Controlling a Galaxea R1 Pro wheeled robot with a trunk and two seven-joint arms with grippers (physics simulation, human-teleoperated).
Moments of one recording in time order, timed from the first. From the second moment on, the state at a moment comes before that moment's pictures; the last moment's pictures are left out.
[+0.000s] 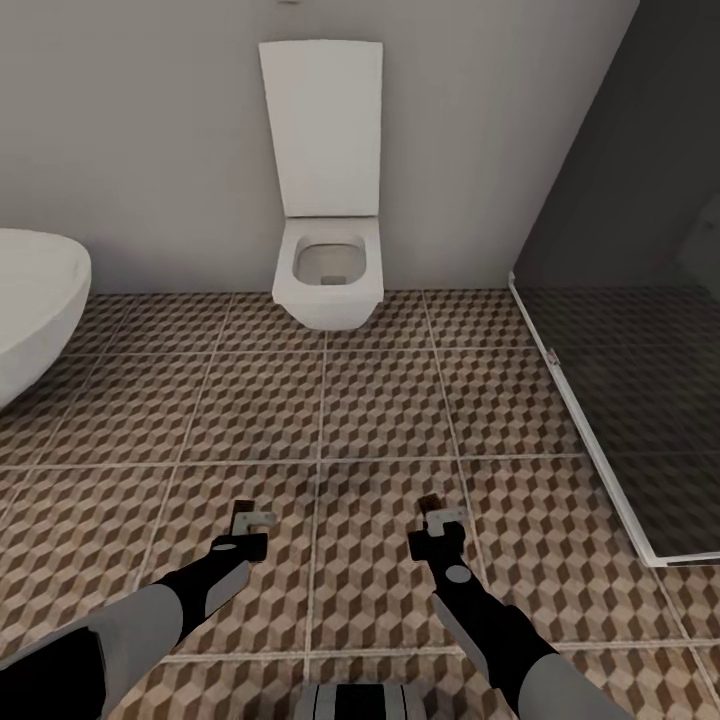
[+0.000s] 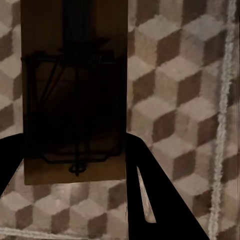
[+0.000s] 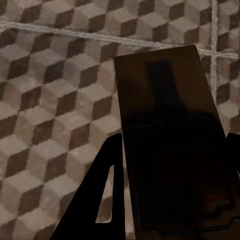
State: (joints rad) left arm -0.84 0.08 -1.11 -0.27 1.12 0.04 0.31; right arm -0.58 0.02 0.53 -0.70 -0.28 0.05 -0.32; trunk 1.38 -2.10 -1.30
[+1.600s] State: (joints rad) left arm -0.86 0.09 -1.11 -0.28 1.09 -0.05 0.22; right arm -0.81 -0.05 0.53 -0.53 -0.22 0.00 0.03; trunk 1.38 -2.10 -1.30
